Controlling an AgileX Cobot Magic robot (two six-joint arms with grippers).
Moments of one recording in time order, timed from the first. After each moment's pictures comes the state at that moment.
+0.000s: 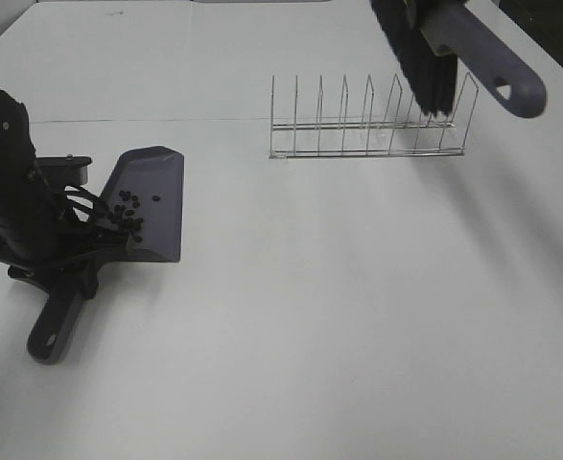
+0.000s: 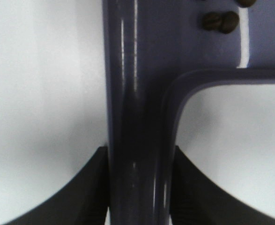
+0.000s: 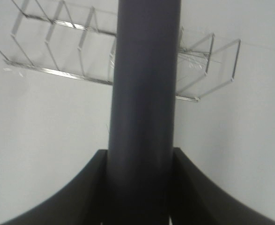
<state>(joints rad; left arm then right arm) -0.29 2.04 -1.10 -0.11 0.65 -0.18 0.27 2.14 -2.14 -0.25 1.23 0.12</state>
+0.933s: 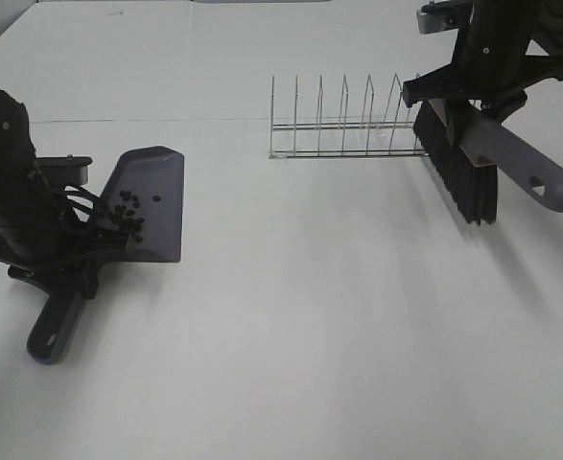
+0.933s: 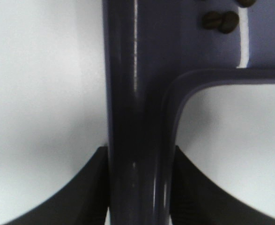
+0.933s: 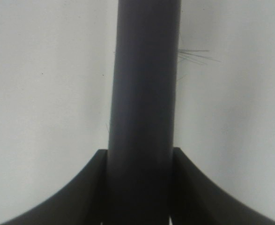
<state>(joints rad) -0.29 2.04 -1.10 -0.11 0.65 -0.18 0.17 2.17 -1.80 -0.22 1.13 0.15</state>
